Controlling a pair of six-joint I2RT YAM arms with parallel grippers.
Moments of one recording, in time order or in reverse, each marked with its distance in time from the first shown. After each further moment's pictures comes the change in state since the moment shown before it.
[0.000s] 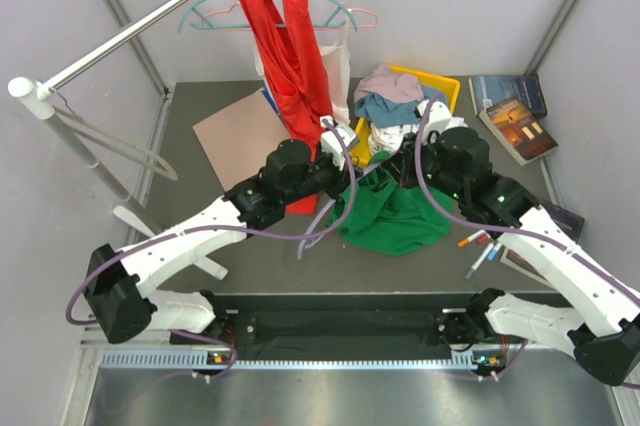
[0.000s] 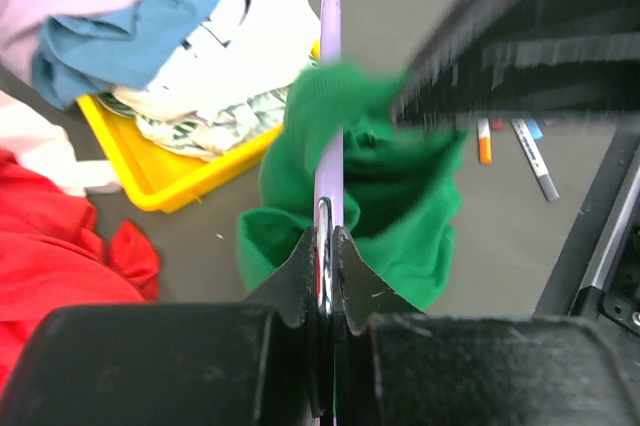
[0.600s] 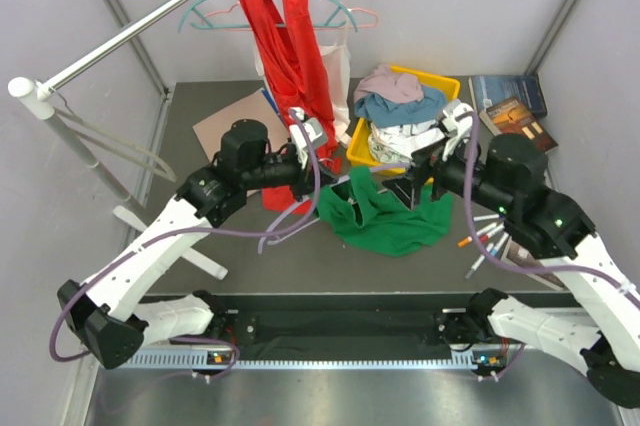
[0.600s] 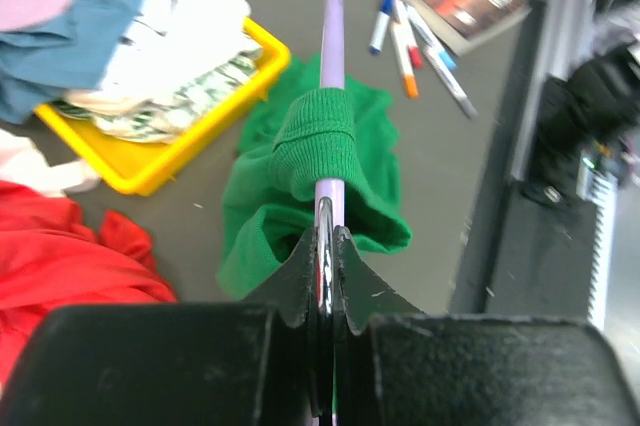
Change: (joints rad) left arm 0.200 -0.126 0.131 -0.337 0.414 0.138; right arm 0.026 -0.129 0.143 -0.177 -0.154 -0.224
